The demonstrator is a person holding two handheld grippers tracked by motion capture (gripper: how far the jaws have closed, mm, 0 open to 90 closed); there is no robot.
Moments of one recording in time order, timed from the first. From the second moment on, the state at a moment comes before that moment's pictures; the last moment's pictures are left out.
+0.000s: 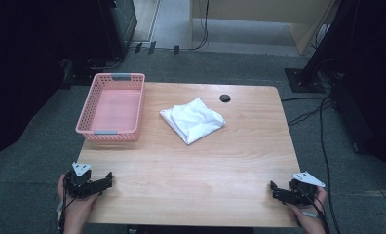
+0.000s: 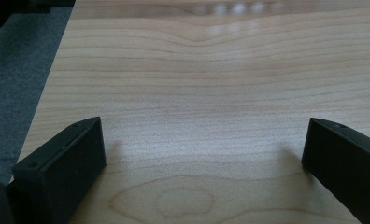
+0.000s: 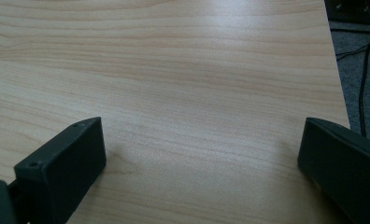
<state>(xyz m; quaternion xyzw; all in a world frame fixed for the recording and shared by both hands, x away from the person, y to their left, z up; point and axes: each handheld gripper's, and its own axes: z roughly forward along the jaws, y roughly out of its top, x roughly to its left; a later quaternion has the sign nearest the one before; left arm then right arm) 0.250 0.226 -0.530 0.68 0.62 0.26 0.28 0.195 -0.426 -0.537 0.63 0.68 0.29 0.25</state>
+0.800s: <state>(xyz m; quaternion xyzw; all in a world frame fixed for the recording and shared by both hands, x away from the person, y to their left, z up) 0.251 0.225 -0.530 0.68 0.62 0.26 0.28 0.210 -0.391 -0.512 0.58 0.70 0.33 0.25</state>
